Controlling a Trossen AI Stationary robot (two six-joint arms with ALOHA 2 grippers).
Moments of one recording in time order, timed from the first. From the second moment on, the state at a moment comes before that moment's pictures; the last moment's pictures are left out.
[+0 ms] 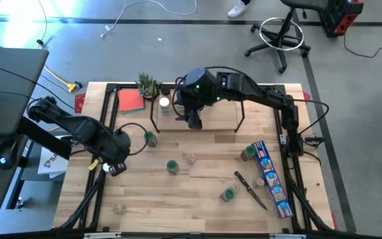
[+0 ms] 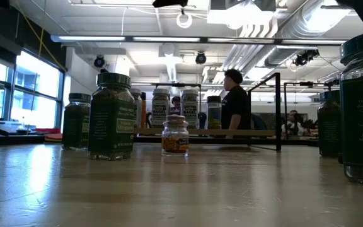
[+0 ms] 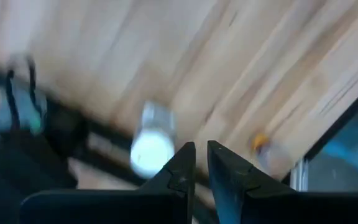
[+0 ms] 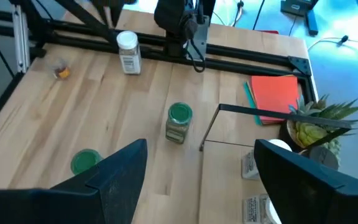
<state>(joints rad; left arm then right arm) -0.47 1.16 1.22 -1.56 0.12 -1.07 -0.13 2.02 2.35 -1.04 -0.14 -0.27</state>
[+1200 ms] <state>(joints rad) -0.47 1.11 0.76 -1.41 0.26 -1.01 -0.15 2.02 2.35 -1.03 -0.17 -0.24</state>
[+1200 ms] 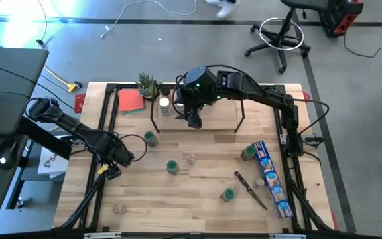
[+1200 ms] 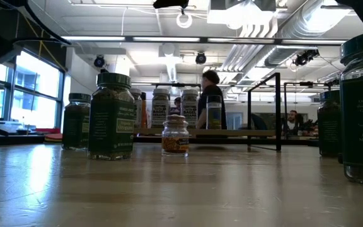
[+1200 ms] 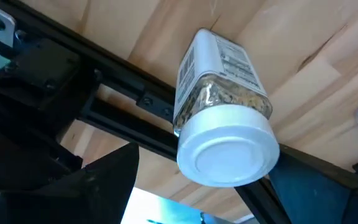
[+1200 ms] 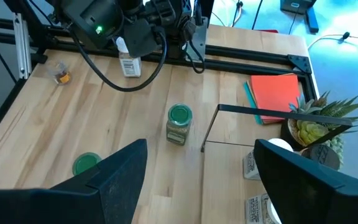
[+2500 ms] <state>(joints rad) -0.35 1.32 1.00 -1.25 0.26 -0.98 -0.18 1.96 2.35 -1.05 -0.16 -0.23</state>
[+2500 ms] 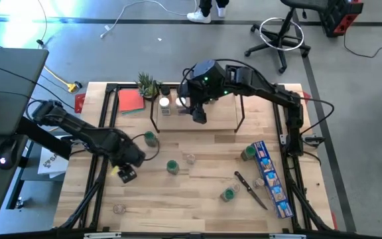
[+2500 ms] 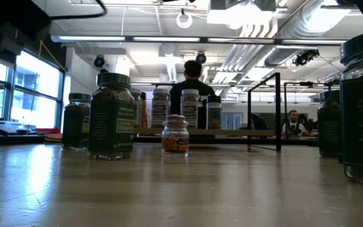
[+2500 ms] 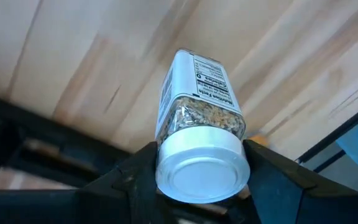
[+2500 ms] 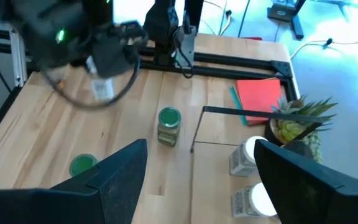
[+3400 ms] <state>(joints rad) -0.08 1.70 1.33 -1.23 0.11 -0.56 -0.18 1.90 2.35 -1.17 -0.15 -0.15</state>
